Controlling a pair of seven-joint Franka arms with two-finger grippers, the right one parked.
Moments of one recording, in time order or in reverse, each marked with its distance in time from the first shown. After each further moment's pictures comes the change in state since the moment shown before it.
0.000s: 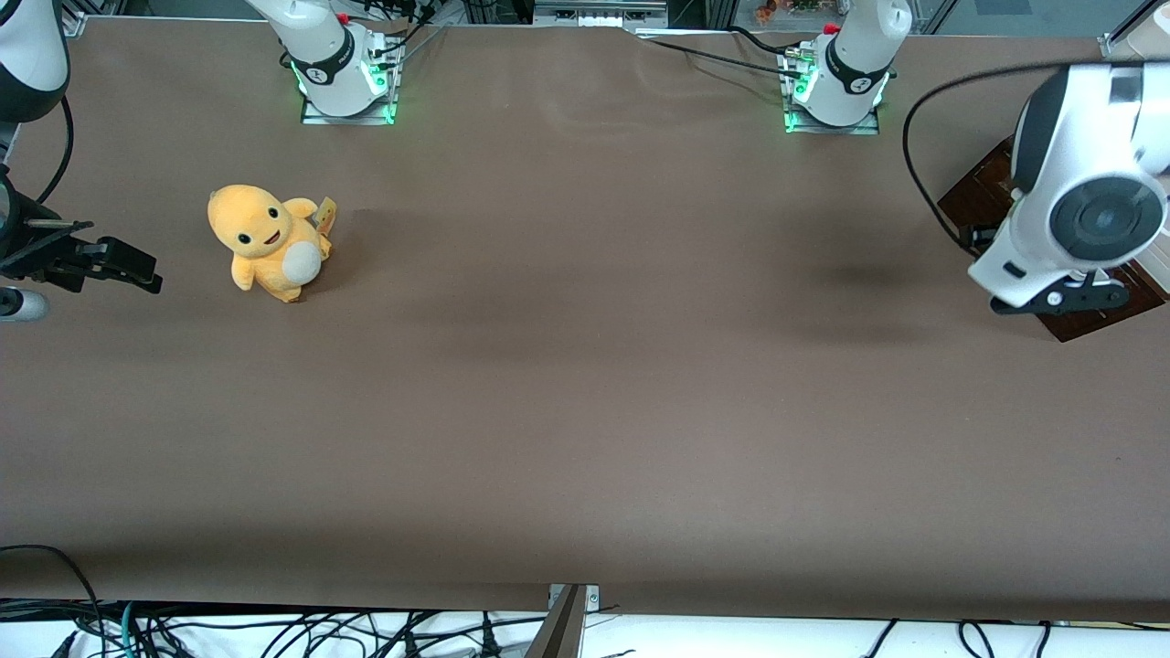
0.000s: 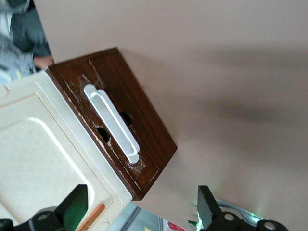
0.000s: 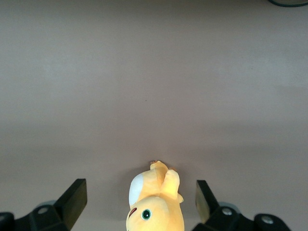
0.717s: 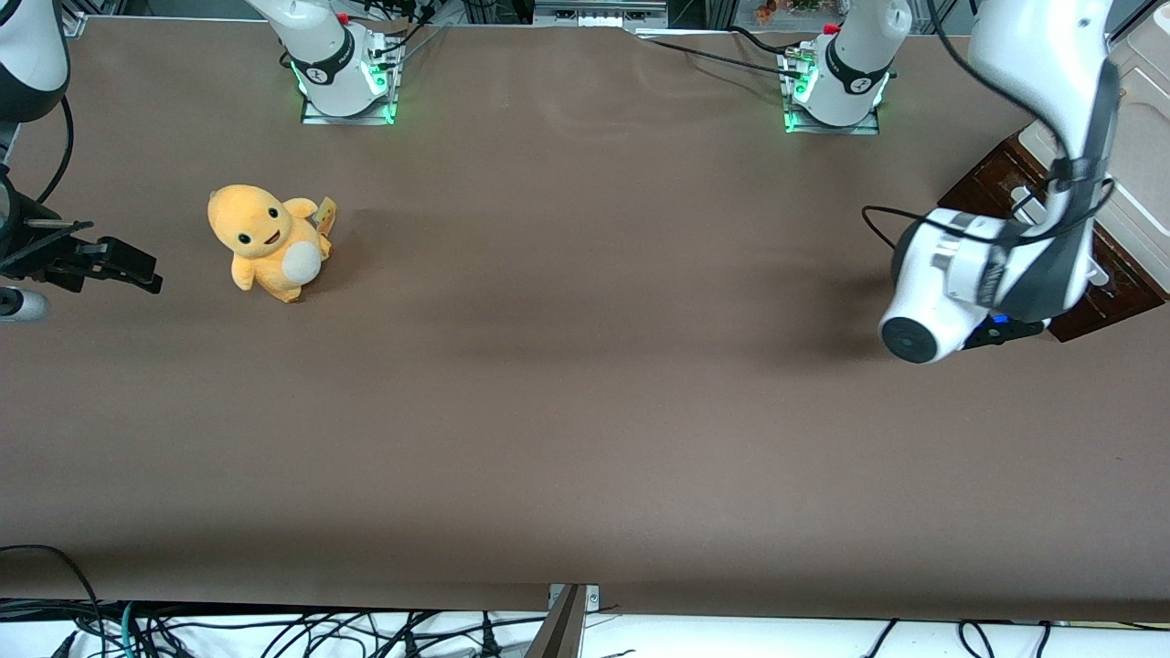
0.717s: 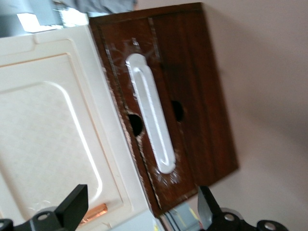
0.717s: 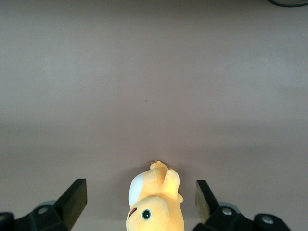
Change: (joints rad) arm -0.039 0.245 -0.009 -0.159 0.340 -0.078 -0.459
